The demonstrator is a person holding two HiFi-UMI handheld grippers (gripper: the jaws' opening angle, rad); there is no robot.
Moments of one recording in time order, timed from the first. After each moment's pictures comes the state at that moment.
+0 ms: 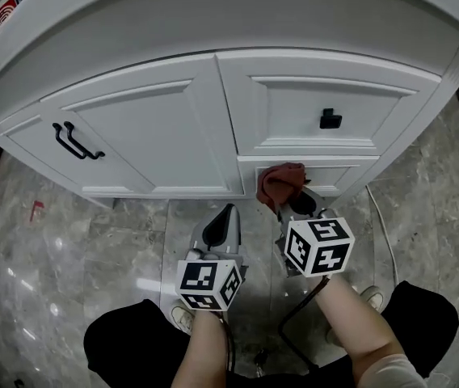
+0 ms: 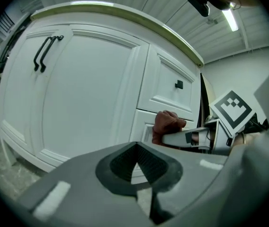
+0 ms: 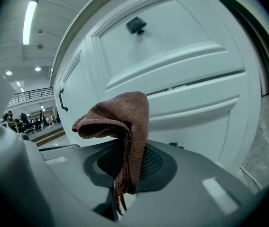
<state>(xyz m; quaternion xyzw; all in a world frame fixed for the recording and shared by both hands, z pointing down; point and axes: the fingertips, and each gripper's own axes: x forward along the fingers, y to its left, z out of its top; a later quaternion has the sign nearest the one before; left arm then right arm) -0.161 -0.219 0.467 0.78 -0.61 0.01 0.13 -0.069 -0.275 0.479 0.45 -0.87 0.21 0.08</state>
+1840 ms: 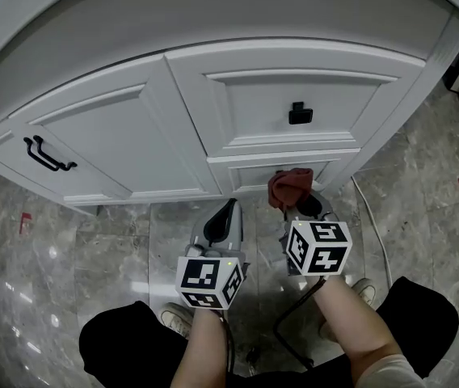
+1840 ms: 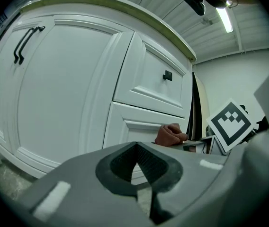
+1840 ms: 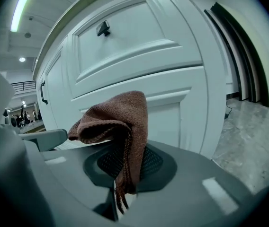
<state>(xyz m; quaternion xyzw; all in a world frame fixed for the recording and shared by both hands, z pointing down) -0.109 -0.239 0.472 0.82 -0.56 0.01 0.13 0.004 -0.285 0.515 0.53 -0.81 0.21 0.10</state>
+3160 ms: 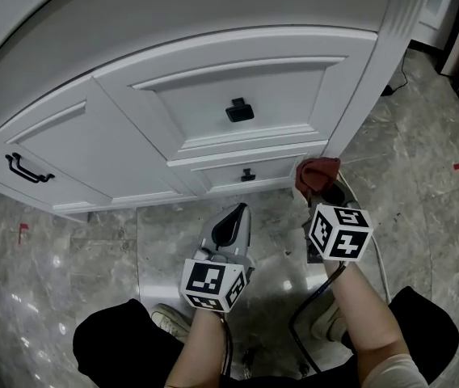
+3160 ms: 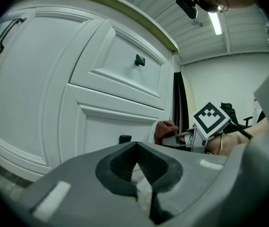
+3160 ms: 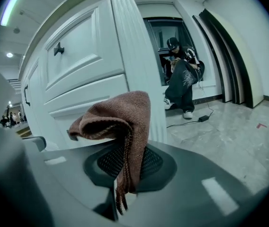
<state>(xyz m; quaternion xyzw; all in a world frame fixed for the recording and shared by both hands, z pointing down) -0.023 -0.235 0.487 0.86 -0.50 0.02 0.11 0.128 -0.303 0.526 0.59 -0.77 0.22 0.10</state>
